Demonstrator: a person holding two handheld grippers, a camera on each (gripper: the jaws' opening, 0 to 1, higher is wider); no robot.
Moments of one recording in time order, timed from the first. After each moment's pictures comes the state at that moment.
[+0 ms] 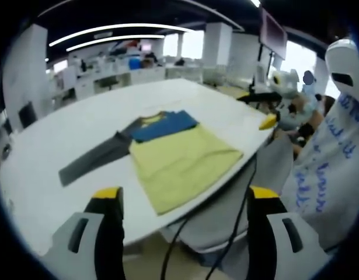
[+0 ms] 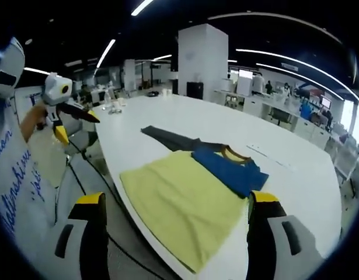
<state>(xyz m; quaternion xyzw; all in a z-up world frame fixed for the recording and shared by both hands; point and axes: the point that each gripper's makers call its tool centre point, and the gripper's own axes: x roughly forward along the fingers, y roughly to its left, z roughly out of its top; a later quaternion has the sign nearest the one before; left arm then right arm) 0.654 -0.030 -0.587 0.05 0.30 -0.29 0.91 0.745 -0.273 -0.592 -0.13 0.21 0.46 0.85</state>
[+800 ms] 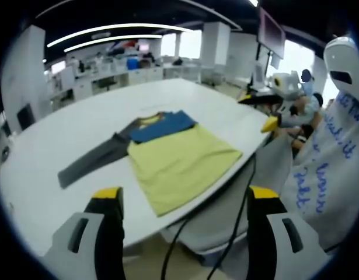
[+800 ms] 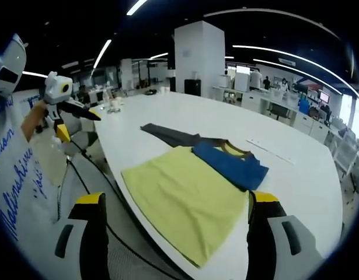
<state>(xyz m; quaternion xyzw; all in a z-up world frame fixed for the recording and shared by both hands) 0.656 -0.032 -0.587 0.05 0.30 -0.29 0.91 0.738 -0.278 -0.597 -0.13 0.22 0.45 0.85</state>
